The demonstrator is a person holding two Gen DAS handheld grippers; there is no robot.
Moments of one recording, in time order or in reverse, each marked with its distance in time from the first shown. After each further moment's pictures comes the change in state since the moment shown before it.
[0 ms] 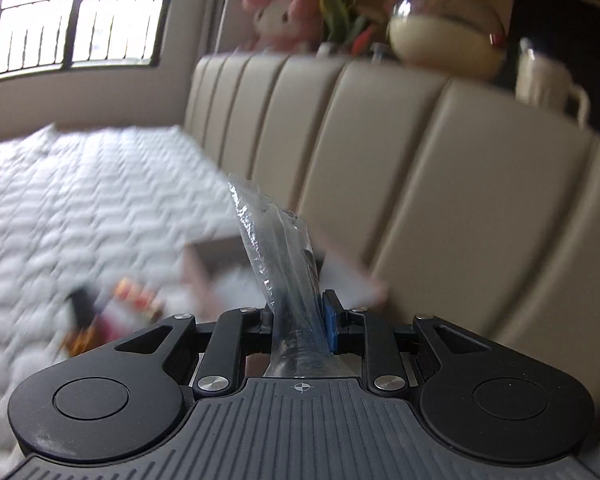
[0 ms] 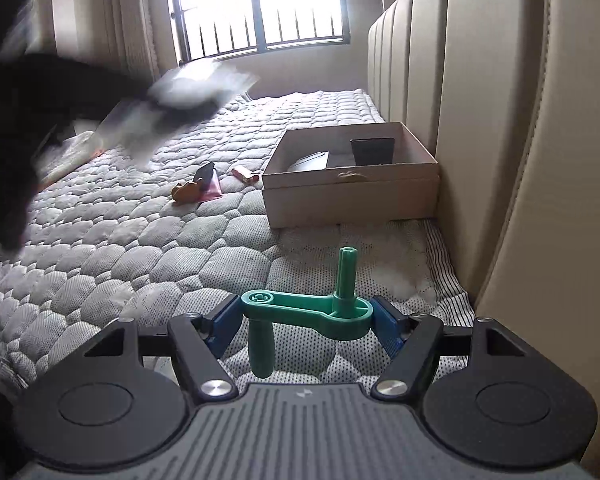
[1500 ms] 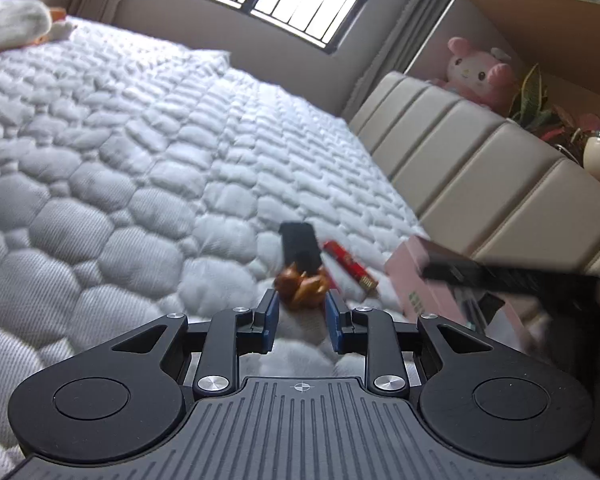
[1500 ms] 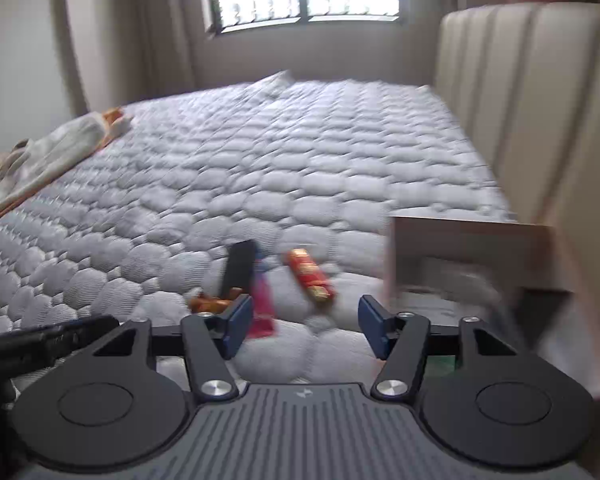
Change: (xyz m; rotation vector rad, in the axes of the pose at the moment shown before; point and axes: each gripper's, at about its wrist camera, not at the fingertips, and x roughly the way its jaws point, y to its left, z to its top) left arm -0.062 0.207 -0.098 -0.479 -0.024 0.233; right arm 0.208 0.107 0.180 -0.097 0.134 0.077
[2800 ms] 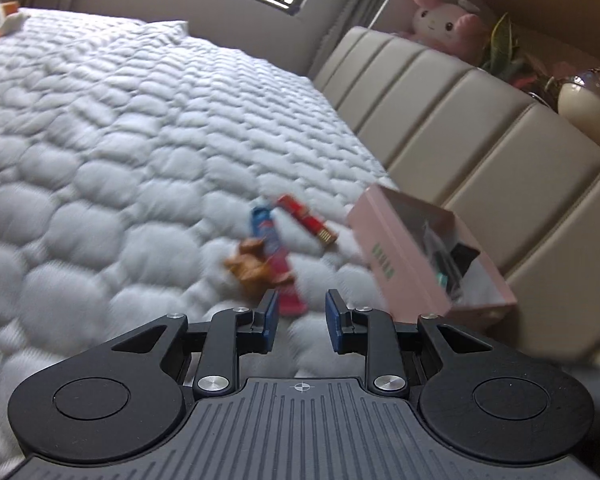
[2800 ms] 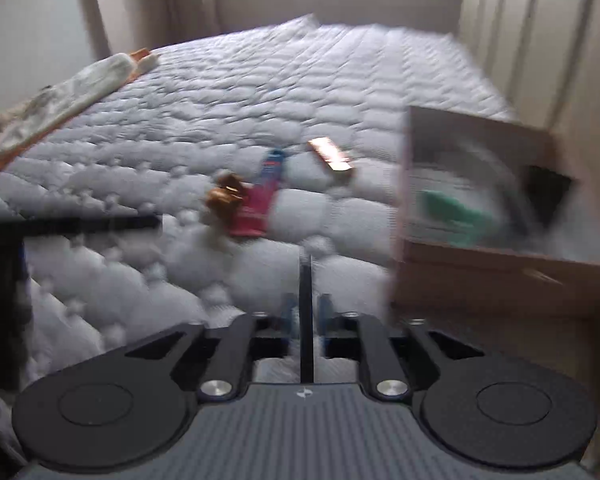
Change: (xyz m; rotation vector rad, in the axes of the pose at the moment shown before) left arm 0.028 -0.045 0.000 0.089 0.112 -0.066; right arm -0.054 -0.014 -0.097 -0.053 0.105 0.015
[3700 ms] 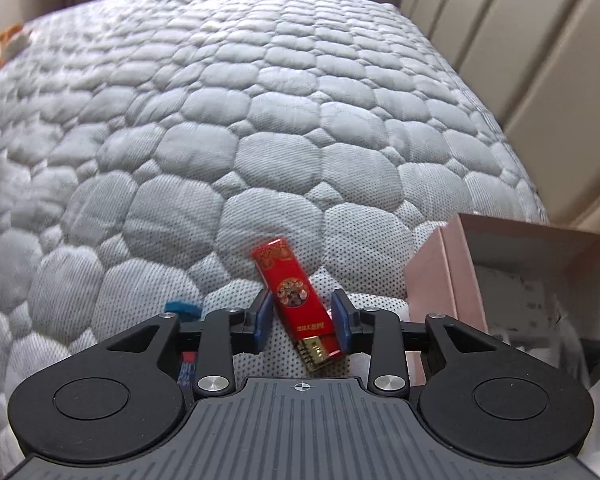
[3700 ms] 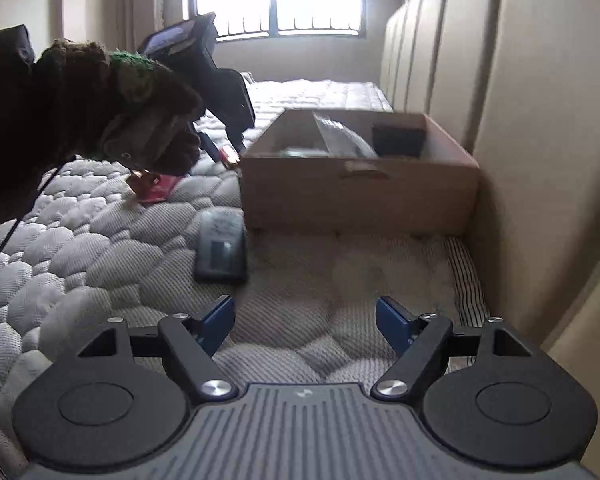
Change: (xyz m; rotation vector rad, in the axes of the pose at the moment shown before) left arm 0.208 -0.076 0.075 0.068 0.210 0.445; right arm -0.038 -0.066 -0.106 0.073 -0.200 -0.125
